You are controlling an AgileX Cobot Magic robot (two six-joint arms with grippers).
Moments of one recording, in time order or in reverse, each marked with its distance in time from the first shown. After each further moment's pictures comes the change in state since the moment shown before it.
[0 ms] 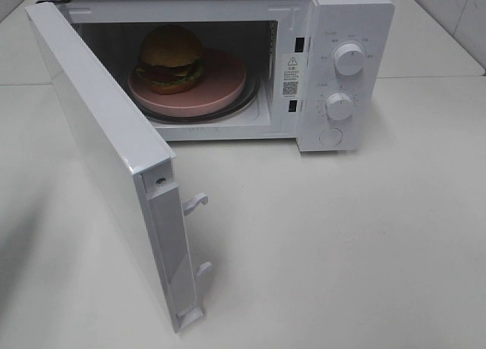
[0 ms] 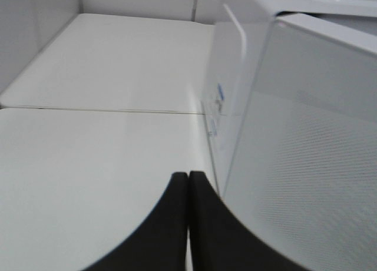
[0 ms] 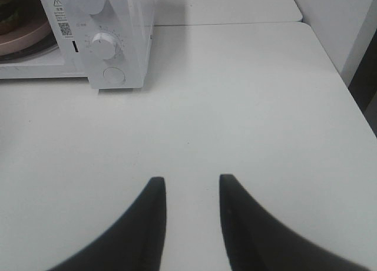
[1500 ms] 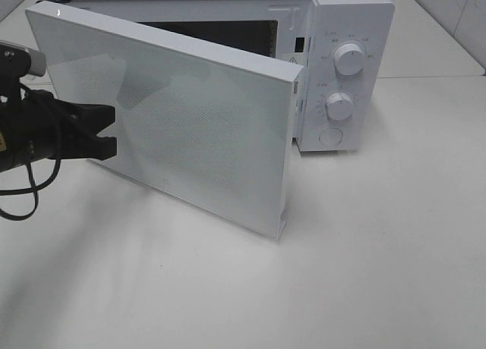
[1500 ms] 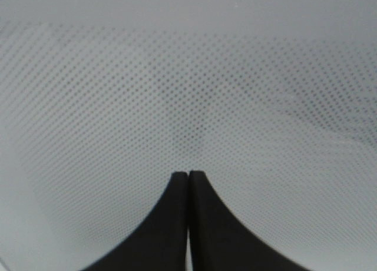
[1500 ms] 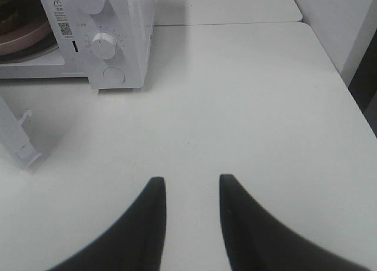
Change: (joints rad) left arm -0.356 0.534 -0.304 0.097 -0.115 0.036; right arm 0.000 0.000 0.000 0.000 0.000 0.000
